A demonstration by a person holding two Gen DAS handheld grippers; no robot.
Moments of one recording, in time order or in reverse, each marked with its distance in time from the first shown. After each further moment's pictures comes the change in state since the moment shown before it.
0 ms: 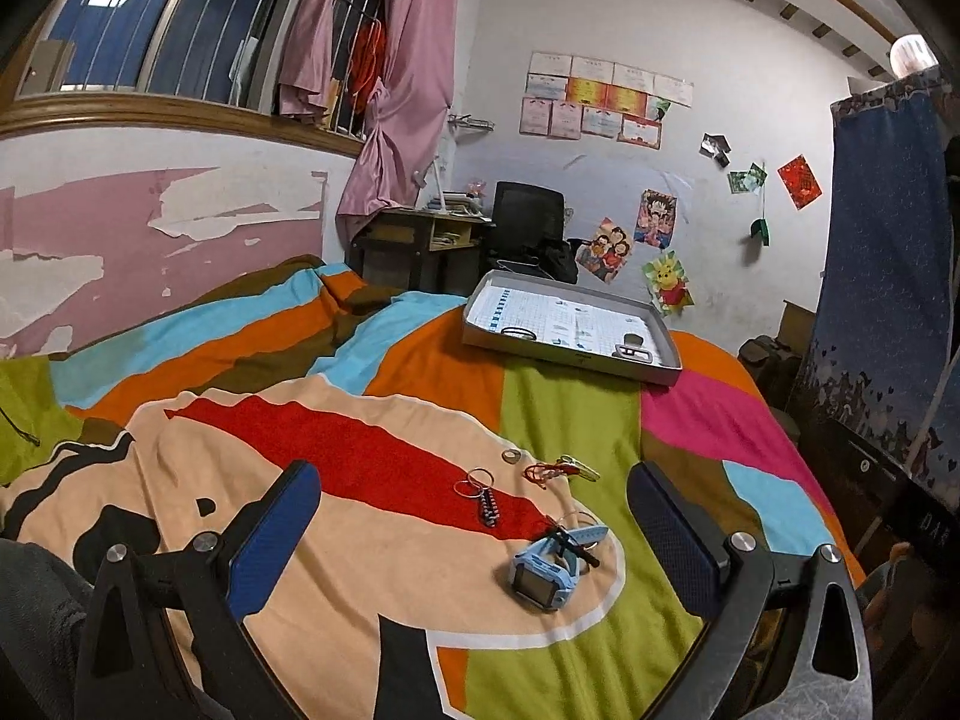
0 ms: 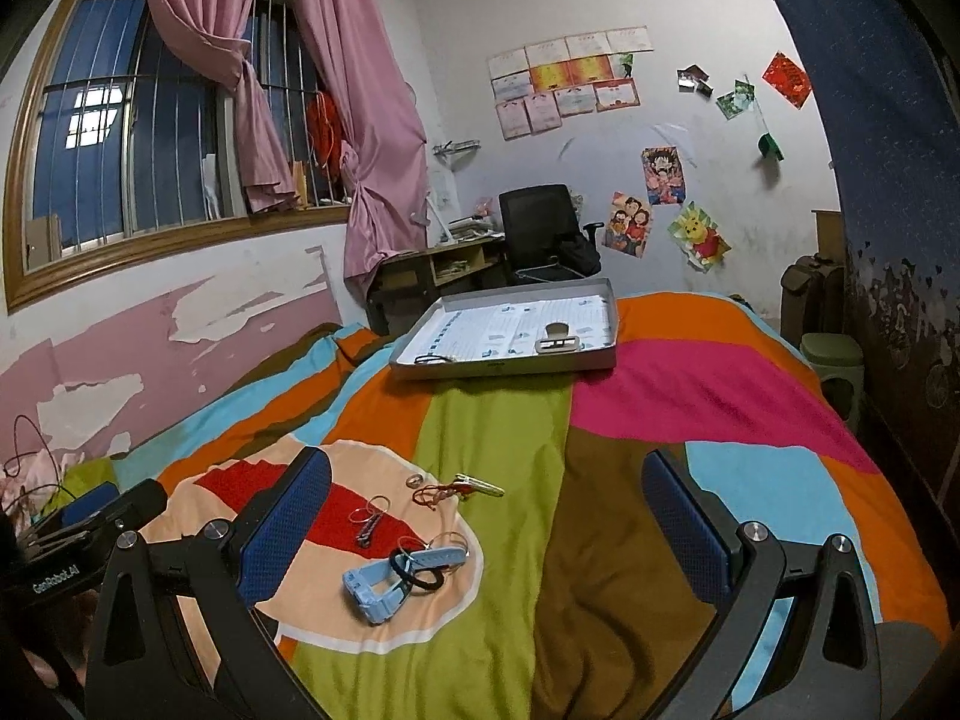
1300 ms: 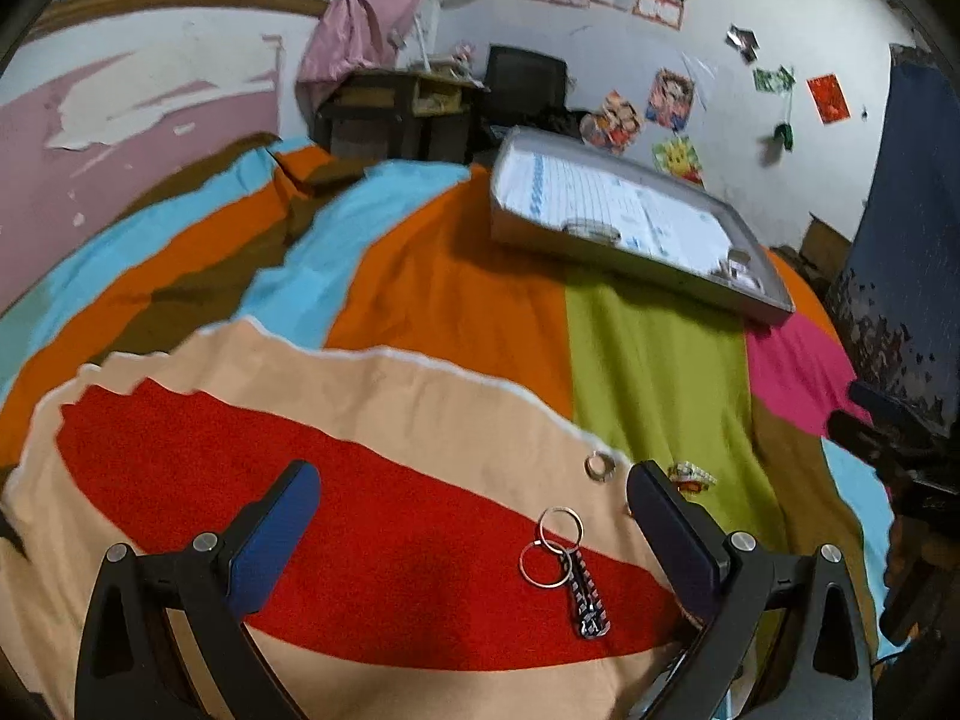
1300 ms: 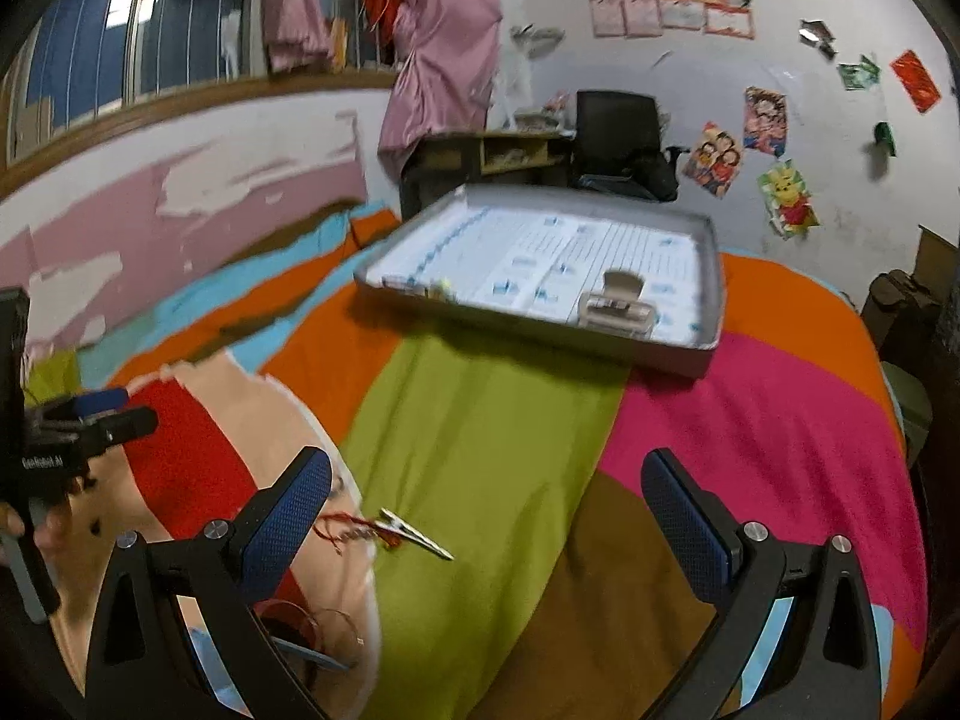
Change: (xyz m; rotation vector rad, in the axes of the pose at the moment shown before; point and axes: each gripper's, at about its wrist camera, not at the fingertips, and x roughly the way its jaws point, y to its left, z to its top) left arm 0.236 0.047 0.033 0.016 0.366 -0.070; right arm 0.233 -0.008 0.031 -0.219 0.295 0.108
